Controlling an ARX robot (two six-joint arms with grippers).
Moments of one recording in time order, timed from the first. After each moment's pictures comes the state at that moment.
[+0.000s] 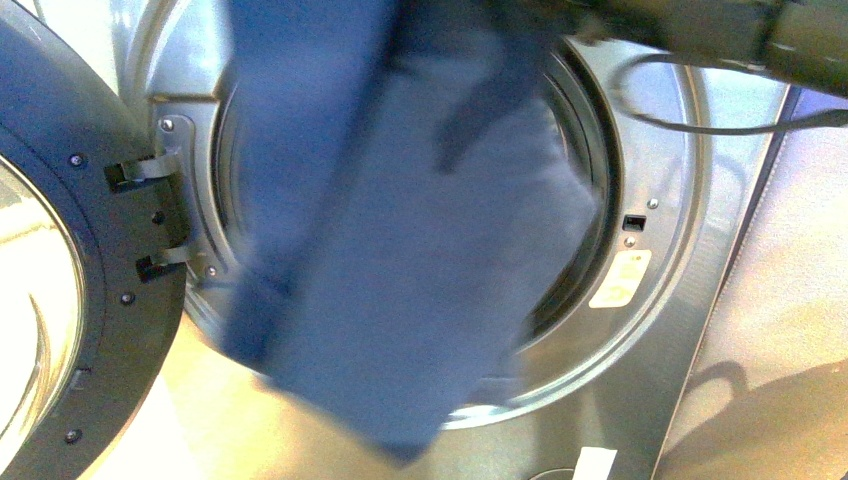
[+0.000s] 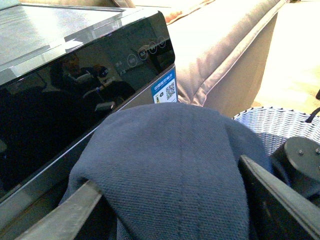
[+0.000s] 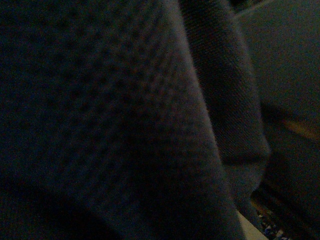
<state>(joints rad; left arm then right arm) -0.46 1.55 2.01 -0.56 0.47 0.28 0.23 1.62 0.92 1.06 -0.43 0.43</state>
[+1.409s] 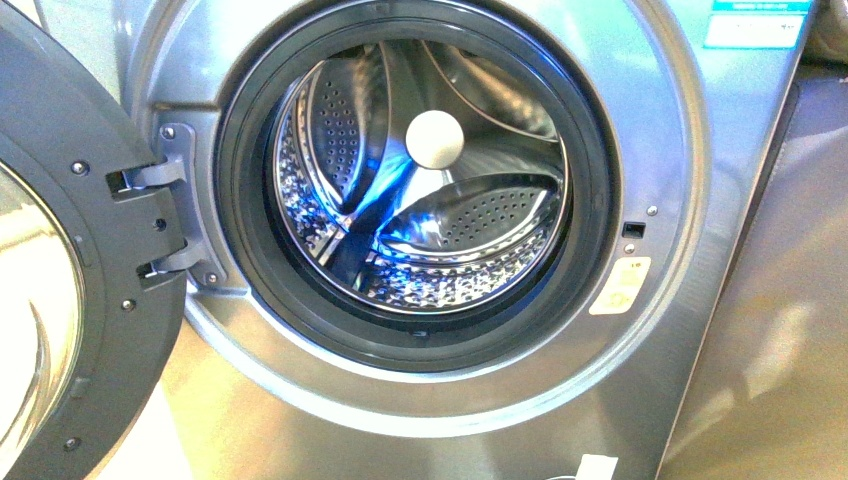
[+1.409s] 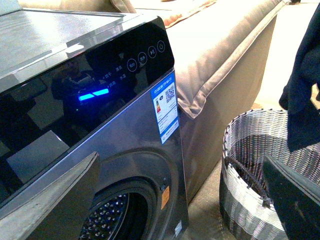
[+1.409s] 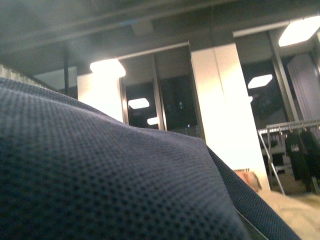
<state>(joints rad) -0.46 1.55 2.01 -0.56 0.47 0.28 -0.75 1.15 0.93 1.14 -0.53 0.71</state>
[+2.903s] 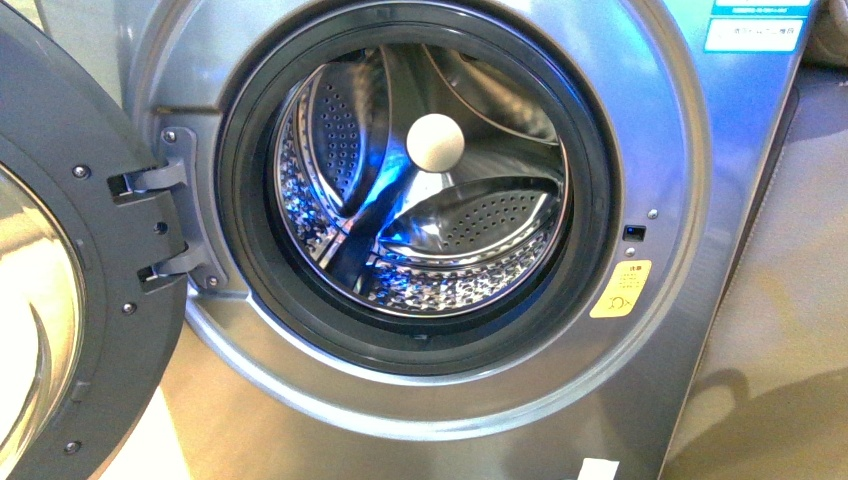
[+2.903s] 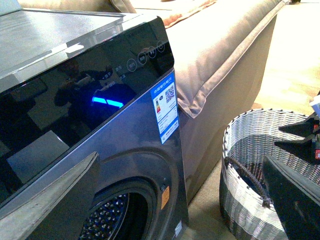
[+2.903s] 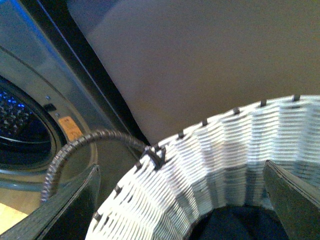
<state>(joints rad) -0.46 1.55 2.01 -0.56 0.47 0.28 -0.85 1.25 0.56 0.34 -0.92 0.01</state>
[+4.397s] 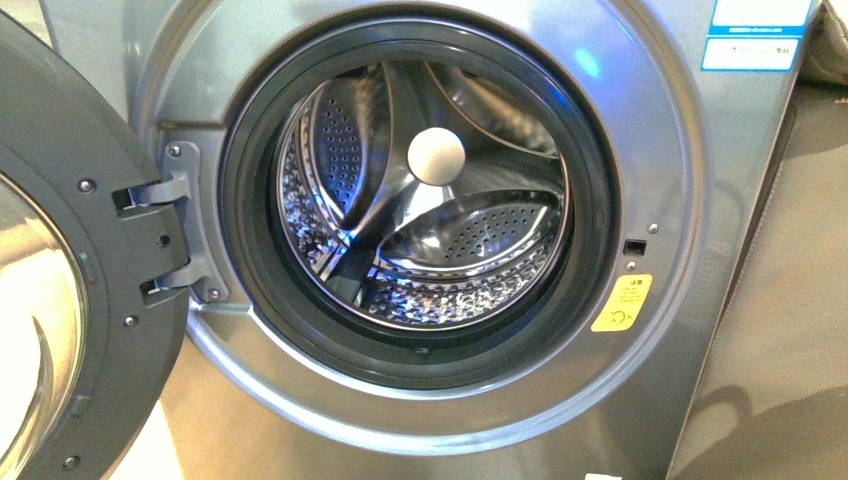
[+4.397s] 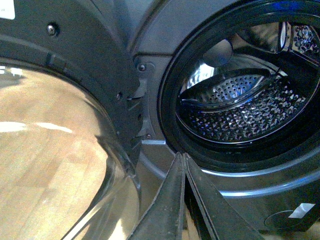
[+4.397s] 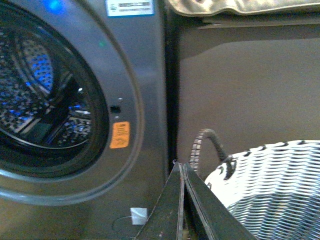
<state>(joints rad) -0.14 0.63 0.31 0.32 -0.13 0.00 -0.03 0.40 0.15 0.25 -0.01 0.00</state>
